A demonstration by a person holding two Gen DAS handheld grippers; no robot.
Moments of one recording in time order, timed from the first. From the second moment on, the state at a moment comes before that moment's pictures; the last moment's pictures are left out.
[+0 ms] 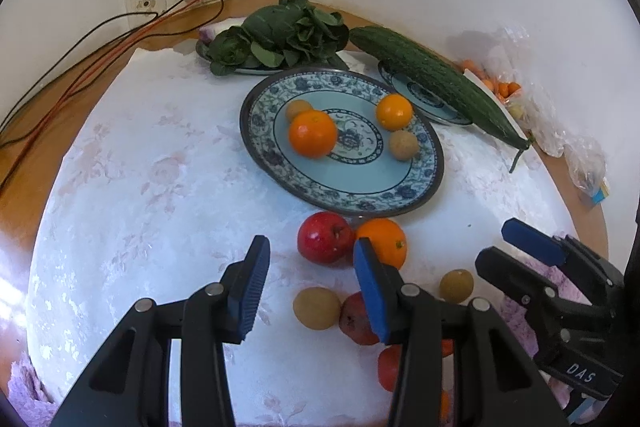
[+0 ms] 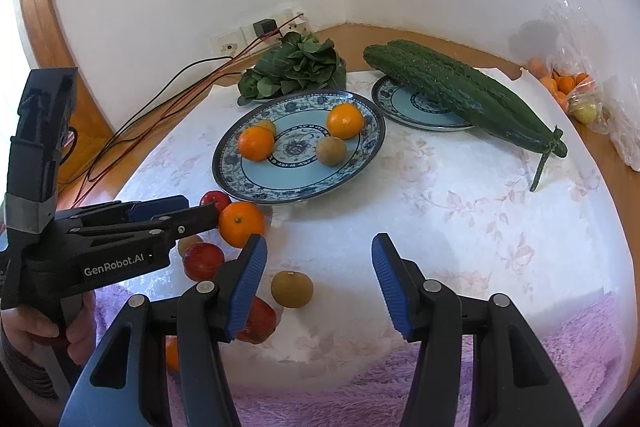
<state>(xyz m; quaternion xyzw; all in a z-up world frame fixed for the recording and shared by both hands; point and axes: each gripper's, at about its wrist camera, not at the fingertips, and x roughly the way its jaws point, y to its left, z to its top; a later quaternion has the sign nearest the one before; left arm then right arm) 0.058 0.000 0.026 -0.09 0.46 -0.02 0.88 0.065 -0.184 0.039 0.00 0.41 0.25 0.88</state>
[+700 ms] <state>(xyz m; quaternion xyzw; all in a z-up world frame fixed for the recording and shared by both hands) 0.057 0.011 0.024 -0.09 0.44 -0.01 0.89 0.063 -0.173 0.034 -0.01 0.42 0.26 0.87</state>
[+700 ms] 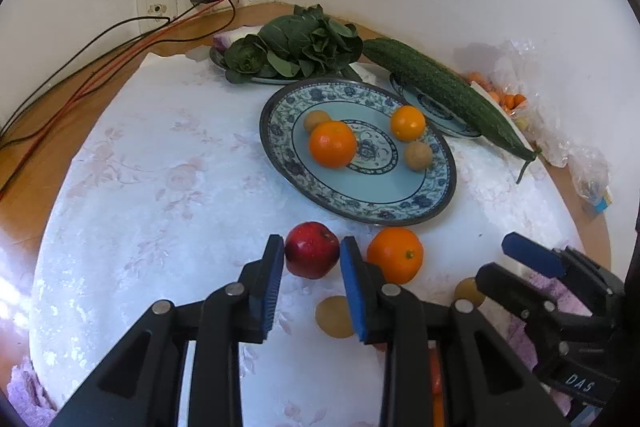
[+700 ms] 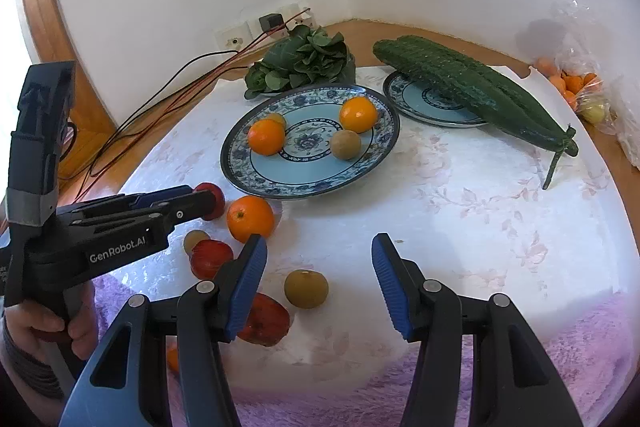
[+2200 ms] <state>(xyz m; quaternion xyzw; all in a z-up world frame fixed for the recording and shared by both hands) 0.048 0.039 0.013 -0.14 0.42 -0.01 0.89 0.082 -0.110 0.013 0.00 0.44 0.29 0.85</state>
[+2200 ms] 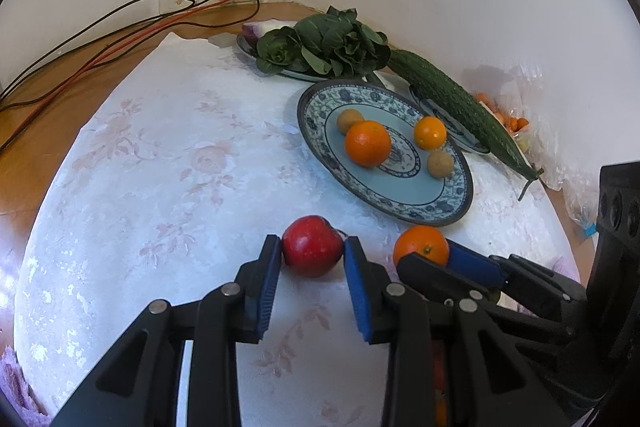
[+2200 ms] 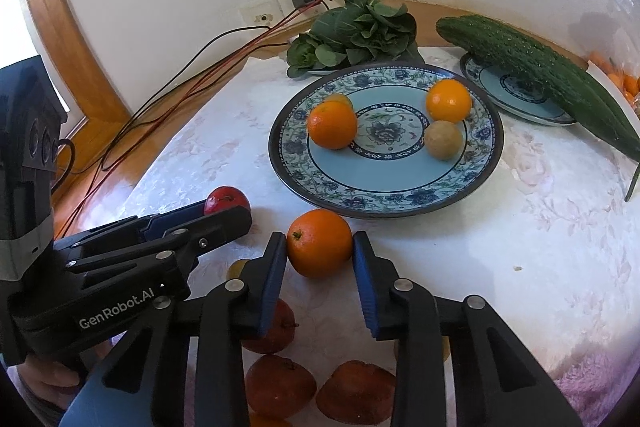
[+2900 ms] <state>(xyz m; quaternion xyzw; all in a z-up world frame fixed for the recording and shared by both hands) 0.040 0.026 0.027 -0.13 0.42 -0.01 0.90 0.071 -0.134 0.027 0.03 0.42 0.30 0.86</state>
